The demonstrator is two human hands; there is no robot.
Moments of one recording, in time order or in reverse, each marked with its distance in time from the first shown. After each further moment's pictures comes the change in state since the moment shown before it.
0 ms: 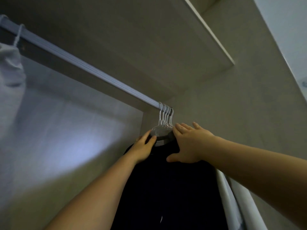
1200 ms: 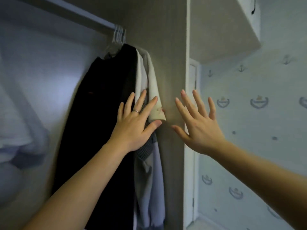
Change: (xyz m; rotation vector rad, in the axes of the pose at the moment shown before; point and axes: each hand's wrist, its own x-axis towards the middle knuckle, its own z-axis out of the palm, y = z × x) left_hand -0.401 0.138 0.098 0.607 -0.098 0.368; right_hand -0.374 0.026 0.138 0.297 0.309 0.100
